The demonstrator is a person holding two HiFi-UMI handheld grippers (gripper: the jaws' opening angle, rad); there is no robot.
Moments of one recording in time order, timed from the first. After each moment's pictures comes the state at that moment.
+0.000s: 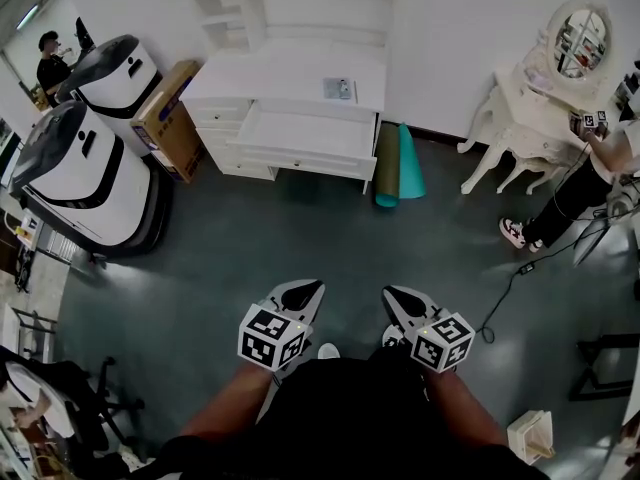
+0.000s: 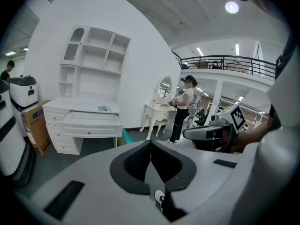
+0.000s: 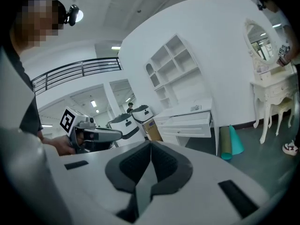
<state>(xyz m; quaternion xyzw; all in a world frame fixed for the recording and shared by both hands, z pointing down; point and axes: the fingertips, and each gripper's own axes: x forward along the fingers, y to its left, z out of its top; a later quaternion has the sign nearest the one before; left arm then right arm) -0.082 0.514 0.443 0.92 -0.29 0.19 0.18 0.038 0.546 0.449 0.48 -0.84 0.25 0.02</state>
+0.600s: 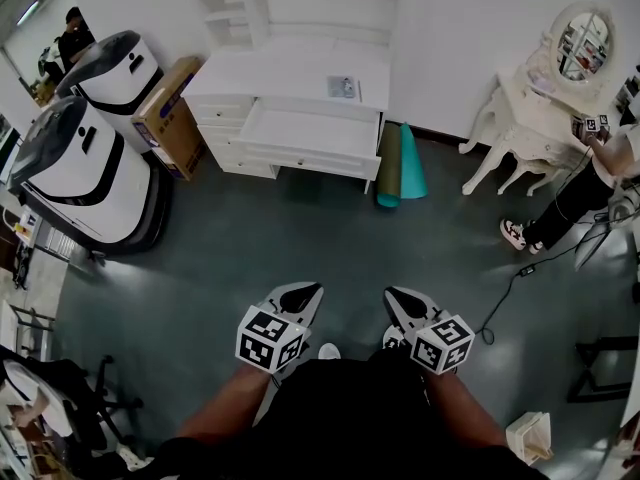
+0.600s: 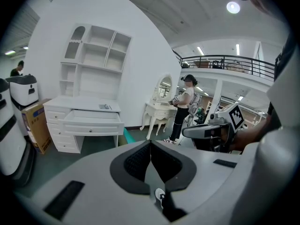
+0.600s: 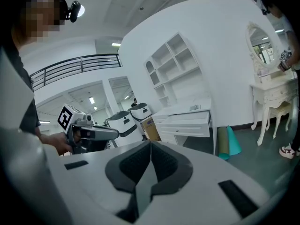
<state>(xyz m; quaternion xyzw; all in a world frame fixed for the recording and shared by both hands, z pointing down) -0.099 0.513 0.450 0.92 -0.28 0.20 0.18 0.028 0.542 0.456 0.49 -0.84 0.25 0.04</state>
